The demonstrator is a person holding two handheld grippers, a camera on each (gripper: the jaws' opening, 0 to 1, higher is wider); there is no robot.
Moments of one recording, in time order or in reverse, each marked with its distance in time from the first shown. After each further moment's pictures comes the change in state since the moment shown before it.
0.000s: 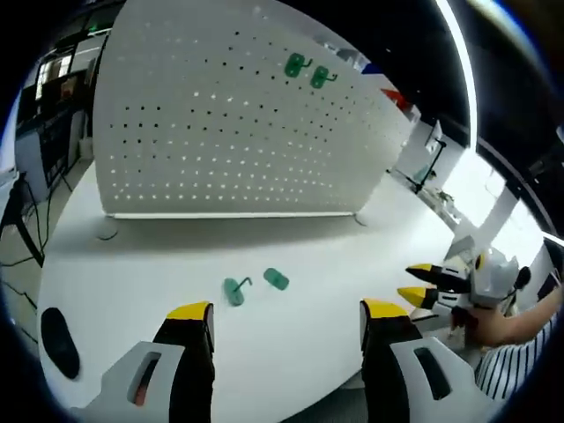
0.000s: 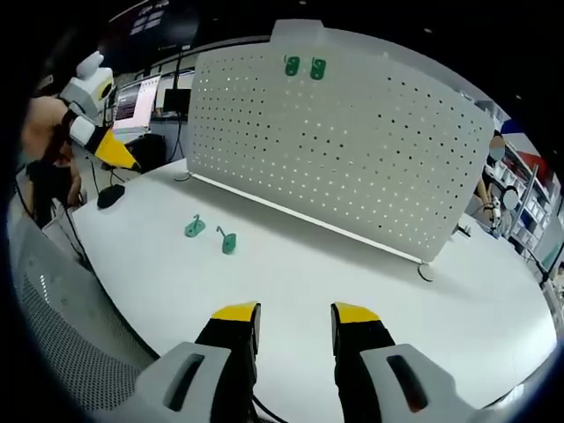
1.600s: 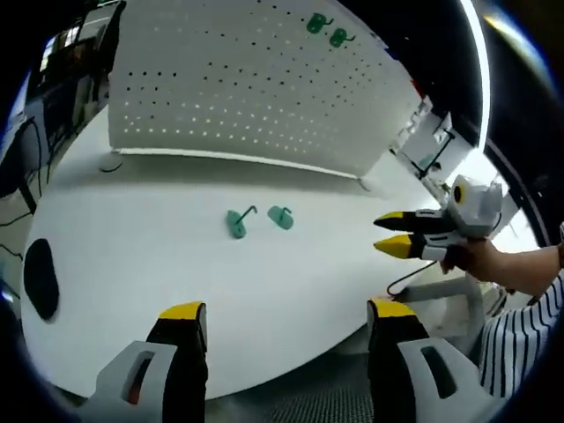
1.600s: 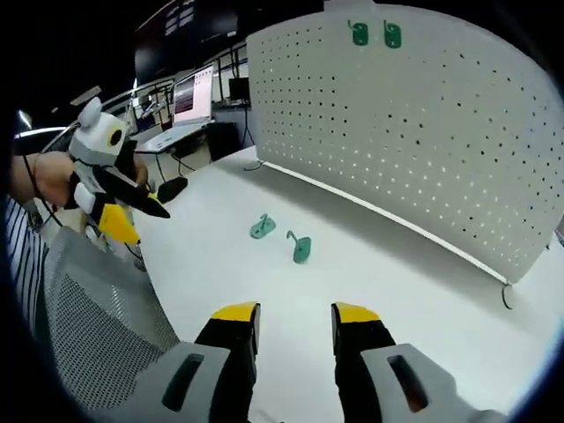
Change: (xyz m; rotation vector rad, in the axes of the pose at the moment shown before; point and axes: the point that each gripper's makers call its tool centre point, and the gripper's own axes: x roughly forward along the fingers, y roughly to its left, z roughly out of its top) left arm -0.006 0.009 -0.074 -0.060 0.150 0.006; right arm 0.055 0.065 0.023 -0.047 0.099 0.448
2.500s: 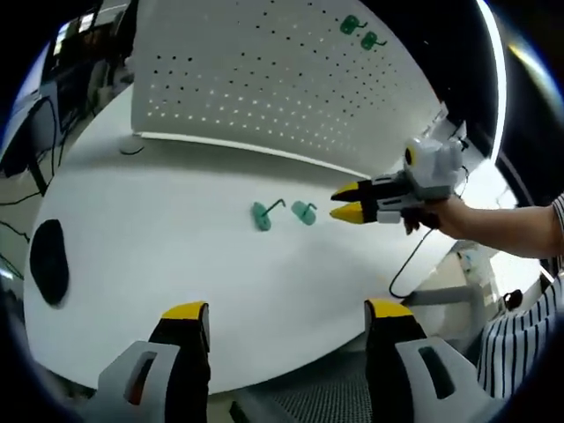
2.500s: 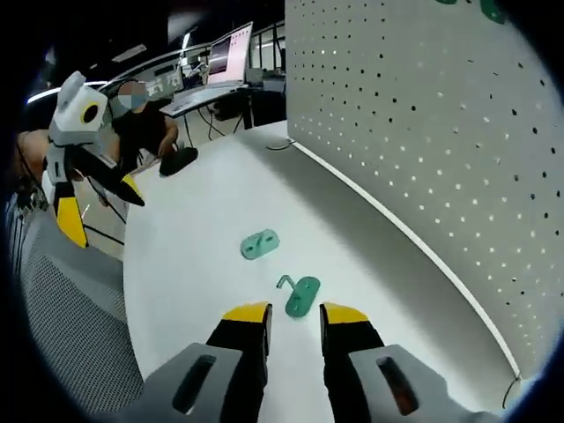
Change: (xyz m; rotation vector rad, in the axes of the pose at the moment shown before) left arm -0.005 0.025 -0.005 -0.105 0.013 0.031; right arm 0.101 -0.008 0.029 -0.207 0.127 0.170
